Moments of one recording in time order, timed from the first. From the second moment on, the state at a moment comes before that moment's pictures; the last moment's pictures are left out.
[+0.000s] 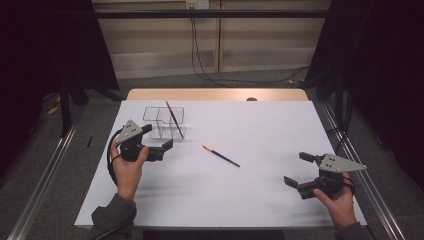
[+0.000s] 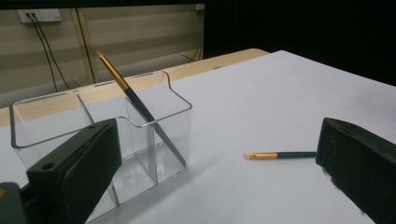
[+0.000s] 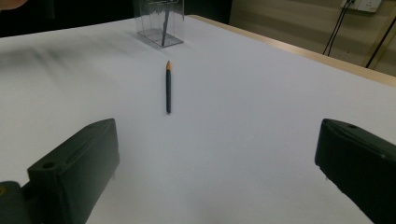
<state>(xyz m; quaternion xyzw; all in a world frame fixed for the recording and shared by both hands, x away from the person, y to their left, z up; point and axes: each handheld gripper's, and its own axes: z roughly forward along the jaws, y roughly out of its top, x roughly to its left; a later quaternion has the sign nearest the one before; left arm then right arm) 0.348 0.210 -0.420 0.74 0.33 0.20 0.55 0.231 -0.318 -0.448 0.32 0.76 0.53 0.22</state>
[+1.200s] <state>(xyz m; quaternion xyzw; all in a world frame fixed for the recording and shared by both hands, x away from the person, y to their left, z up) 0.323 0.229 -0.430 0.77 0.31 0.20 0.52 0.232 -0.316 -0.450 0.32 0.76 0.52 0.22</state>
